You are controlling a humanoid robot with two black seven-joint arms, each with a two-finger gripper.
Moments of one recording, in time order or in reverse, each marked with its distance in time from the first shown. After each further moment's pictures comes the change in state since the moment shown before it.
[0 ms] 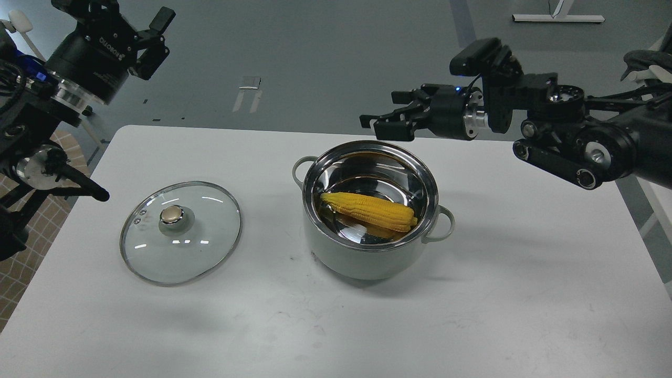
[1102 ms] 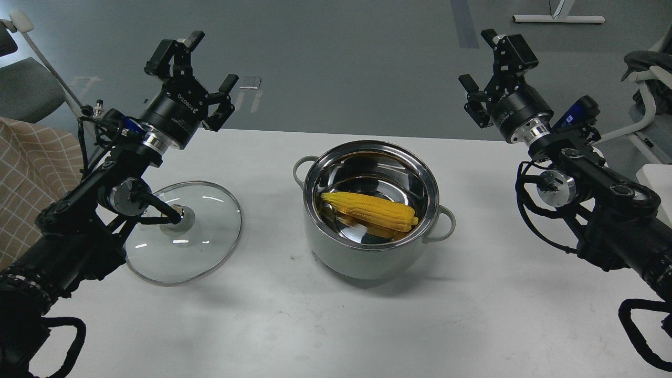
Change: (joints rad) left arm -0.013 -0.393 -0.042 0.381 -0.012 -0.231 0.051; right arm -0.516 0.069 0.812 -0.174 0.825 0.281 0.000
